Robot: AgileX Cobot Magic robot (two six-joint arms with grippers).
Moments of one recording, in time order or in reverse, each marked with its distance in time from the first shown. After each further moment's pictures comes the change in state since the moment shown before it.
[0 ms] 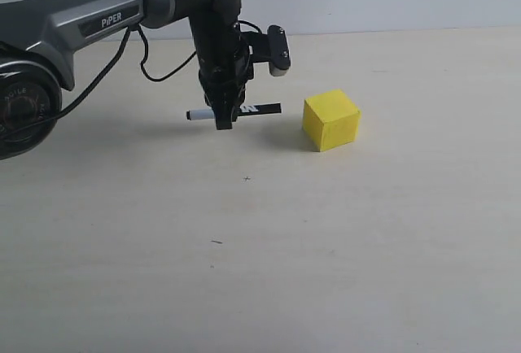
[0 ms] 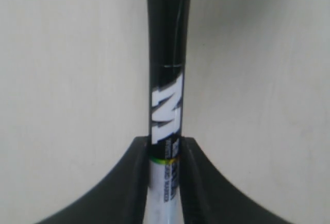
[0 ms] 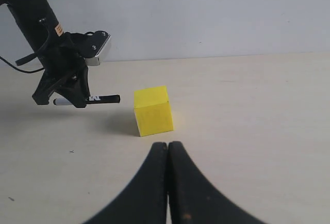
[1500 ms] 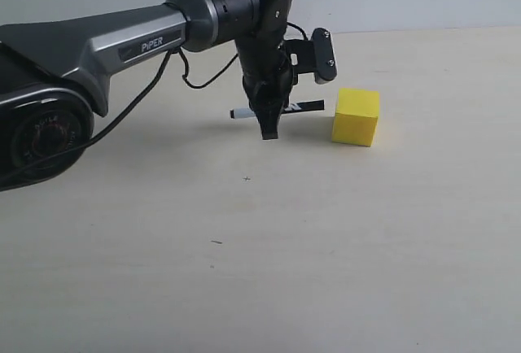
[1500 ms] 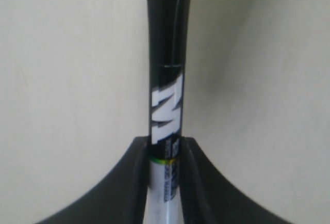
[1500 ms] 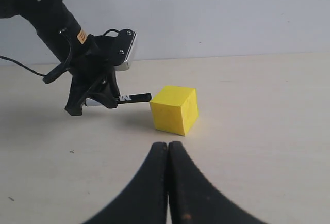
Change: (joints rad) left arm -0.109 0.020 0.002 0.059 -0.187 -0.104; right arm 0.000 0.000 0.000 0.000 0.000 0.000
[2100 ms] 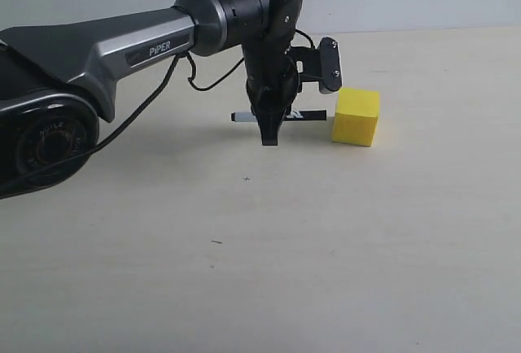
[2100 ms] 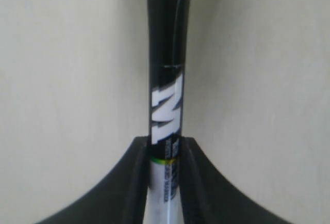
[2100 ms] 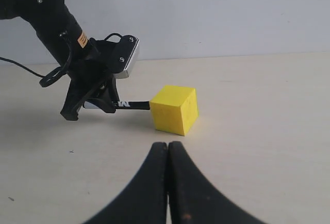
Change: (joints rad) left arm -0.027 0.000 0.000 0.028 0.040 0.031; right arm 0.000 0.000 0.000 0.000 0.000 0.000
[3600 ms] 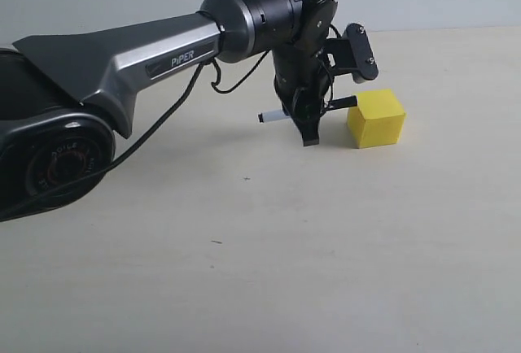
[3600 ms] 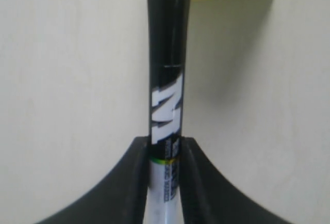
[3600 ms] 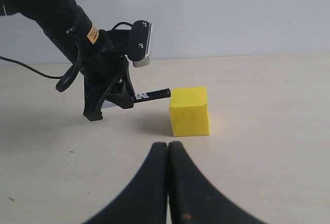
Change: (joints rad) left arm -0.077 0.000 -0.041 0.042 -0.041 -0.244; right arm 0.000 0.000 0.000 0.000 0.000 0.000
